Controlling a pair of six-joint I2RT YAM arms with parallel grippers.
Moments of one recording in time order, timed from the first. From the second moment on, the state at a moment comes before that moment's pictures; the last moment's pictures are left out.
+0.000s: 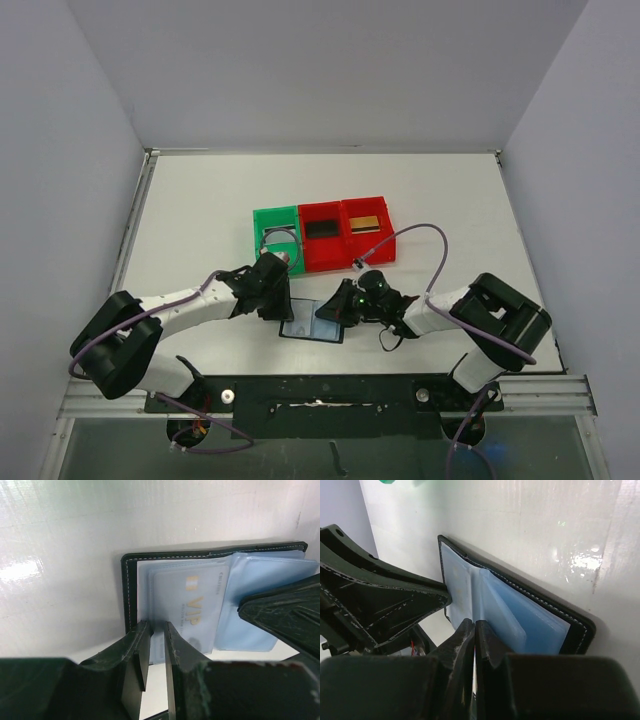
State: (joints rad) left arm -0.75 1.40 0.66 -0.33 0.05 -0.75; right arm 0.81 1.58 0.42 0.55 -0.26 1.14
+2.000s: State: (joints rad) left arm -0.74 1.42 0.68 -0.35 0.04 -0.75; right arm 0.88 1.63 0.58 0.32 -0.16 1.09
